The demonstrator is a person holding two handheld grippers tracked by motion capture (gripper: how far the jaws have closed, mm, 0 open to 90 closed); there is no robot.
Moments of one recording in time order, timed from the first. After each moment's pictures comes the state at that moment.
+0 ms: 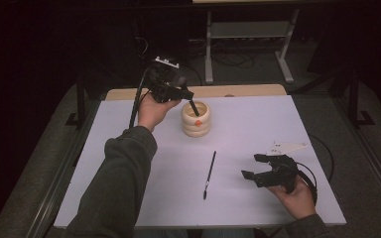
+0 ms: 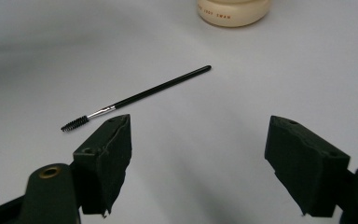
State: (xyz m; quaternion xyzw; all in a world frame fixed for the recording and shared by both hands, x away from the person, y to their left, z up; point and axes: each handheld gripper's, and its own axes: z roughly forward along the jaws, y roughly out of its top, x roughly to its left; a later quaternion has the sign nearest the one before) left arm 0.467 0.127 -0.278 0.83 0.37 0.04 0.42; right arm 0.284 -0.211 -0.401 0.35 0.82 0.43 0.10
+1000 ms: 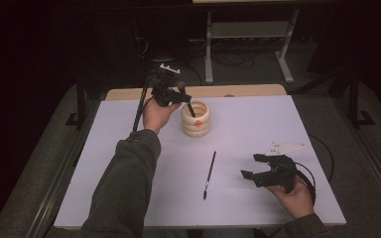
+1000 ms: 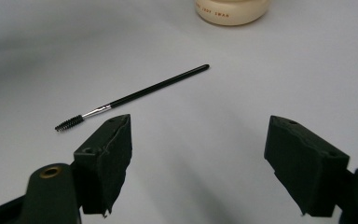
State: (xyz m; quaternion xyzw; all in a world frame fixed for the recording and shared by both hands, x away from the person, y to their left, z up) left arm 0.482 0.126 -0.310 0.82 0.41 0.07 0.39; right arm 0.285 -0.210 -0.404 0.35 0.82 0.43 0.10
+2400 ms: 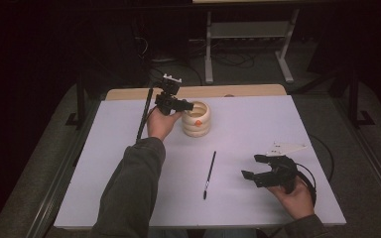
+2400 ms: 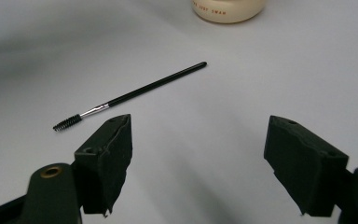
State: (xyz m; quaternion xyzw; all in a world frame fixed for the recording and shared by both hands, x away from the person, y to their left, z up) left arm 0.477 0.122 -0.340 0.80 0.44 0.07 0.39; right arm 0.284 -0.212 -0.406 0.36 0.82 0.43 0.10
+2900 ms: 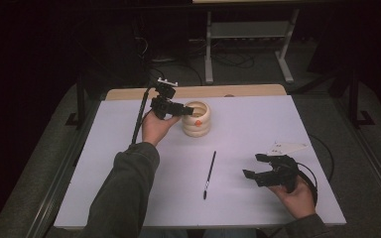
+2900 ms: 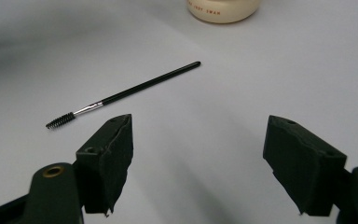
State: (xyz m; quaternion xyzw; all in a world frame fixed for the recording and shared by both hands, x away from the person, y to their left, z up) left arm 0.460 0.133 -0.339 0.81 0.41 0.07 0.41; right arm 0.285 -0.215 -0.405 0.36 0.82 0.43 0.11
